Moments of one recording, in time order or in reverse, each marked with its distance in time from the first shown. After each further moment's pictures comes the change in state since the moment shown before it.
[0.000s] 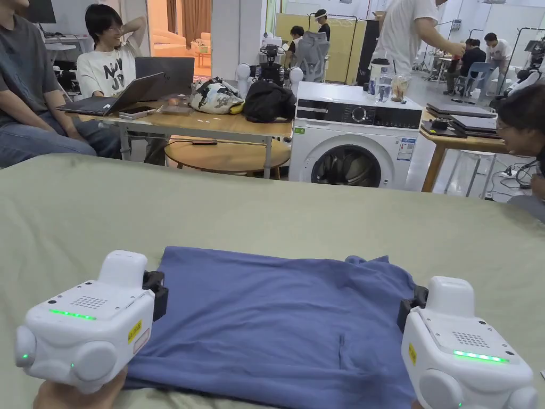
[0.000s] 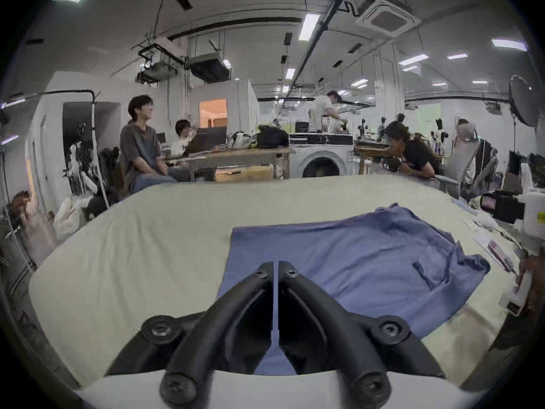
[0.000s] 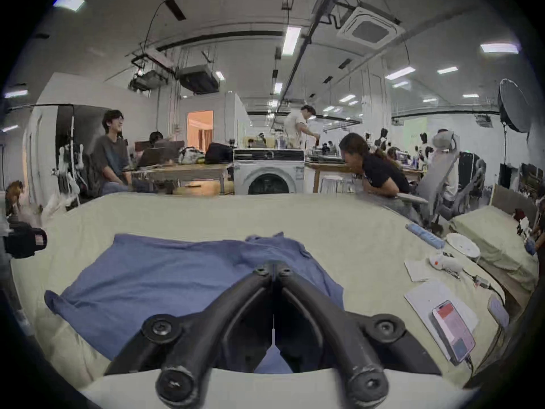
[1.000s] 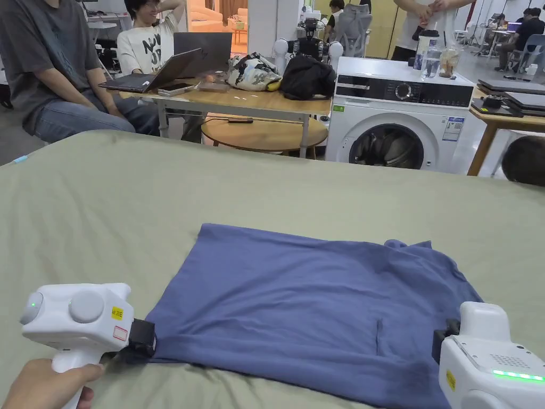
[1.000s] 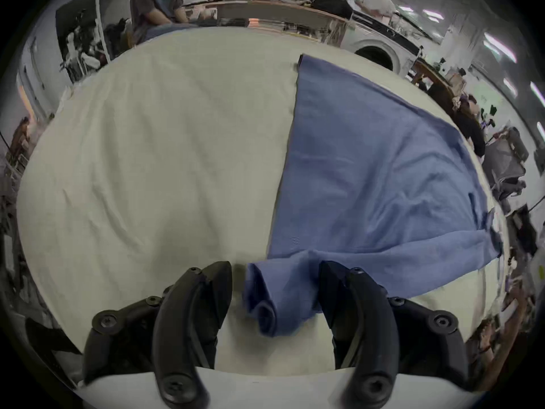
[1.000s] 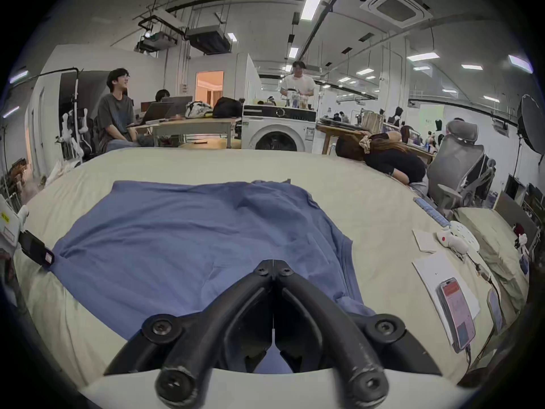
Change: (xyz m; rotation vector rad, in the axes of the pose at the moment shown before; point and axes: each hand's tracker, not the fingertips) left arm -0.100 -0.073 -0.055 -0.718 0.064 0.233; right arm 0.005 -0.040 -0.013 -0.216 0.027 0.082
